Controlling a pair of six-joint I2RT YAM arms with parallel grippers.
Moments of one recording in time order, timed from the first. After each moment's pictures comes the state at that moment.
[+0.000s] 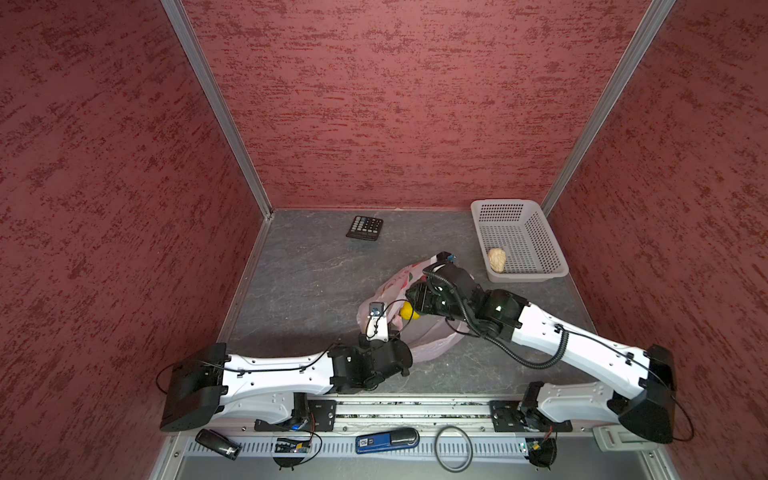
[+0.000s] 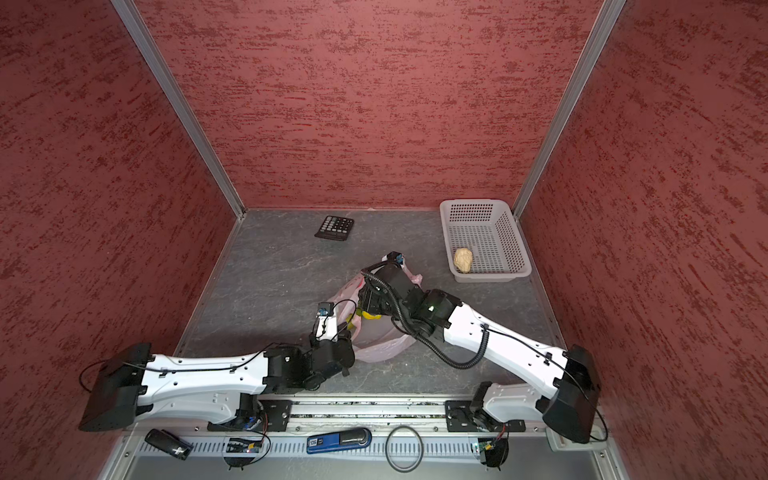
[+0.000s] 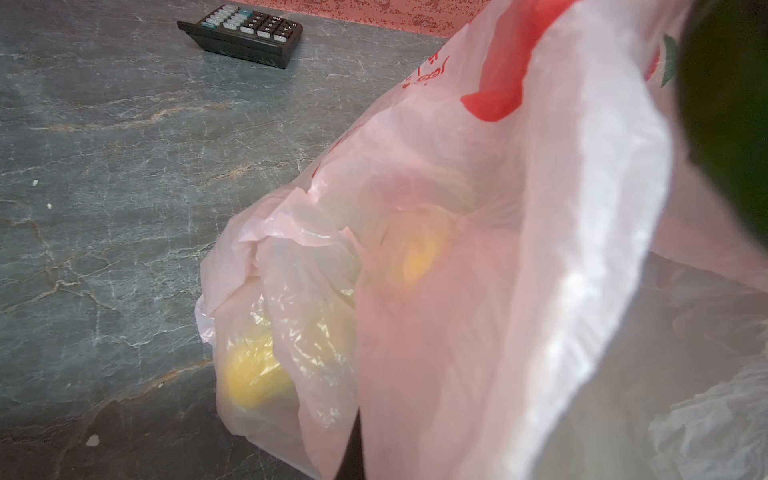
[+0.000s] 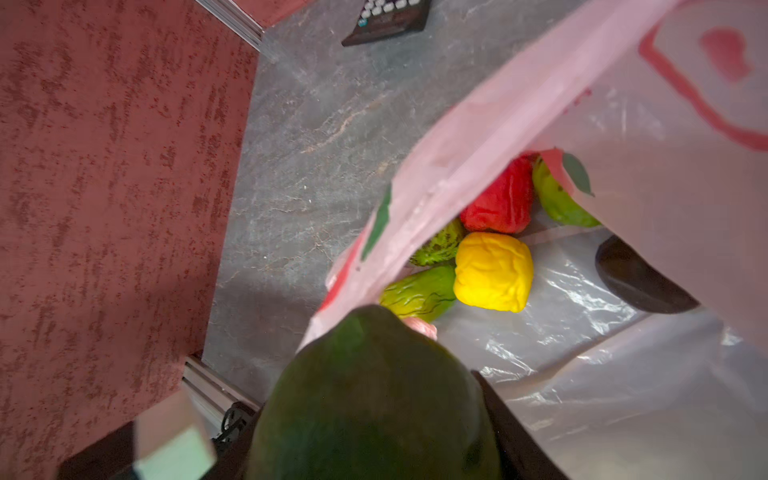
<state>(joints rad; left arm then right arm) -1.33 1.17 0.62 -0.32 -0.83 -0.99 0.95 1.28 1.16 -0.57 0.12 0.95</state>
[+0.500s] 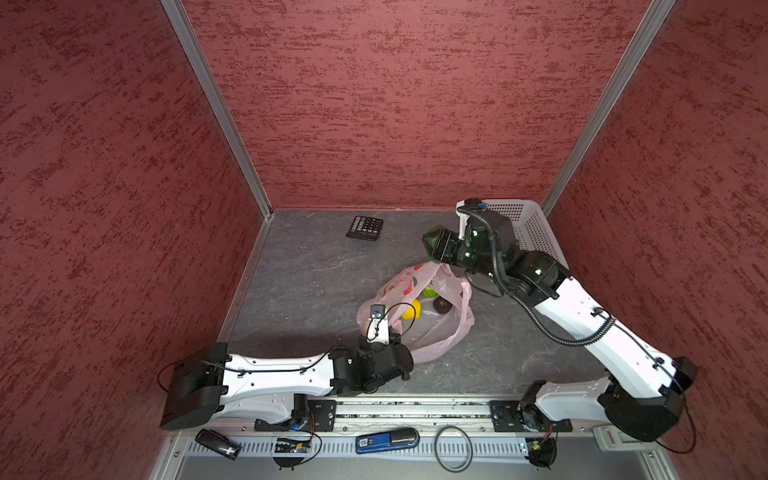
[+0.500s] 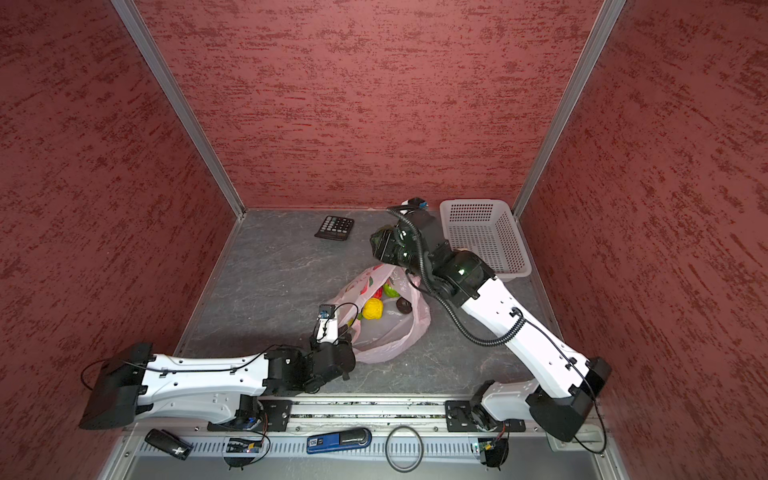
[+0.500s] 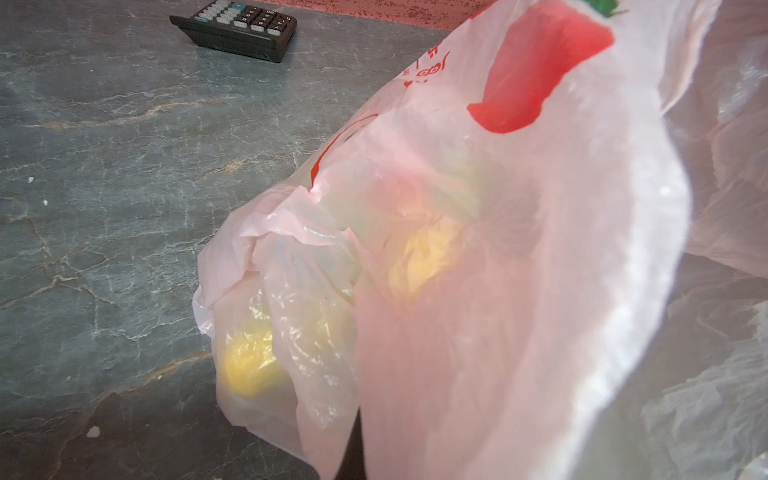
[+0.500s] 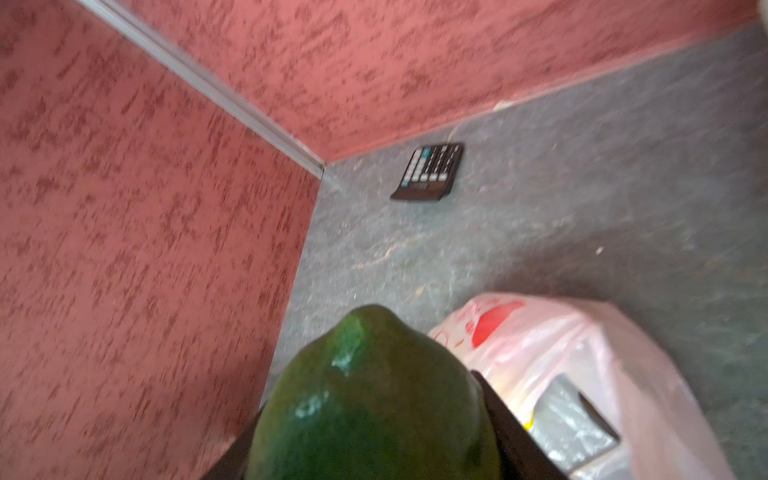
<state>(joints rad) -1.35 1.17 0.62 -0.34 -0.84 -1.00 0.68 1.33 1.57 -0.69 0.08 0.77</state>
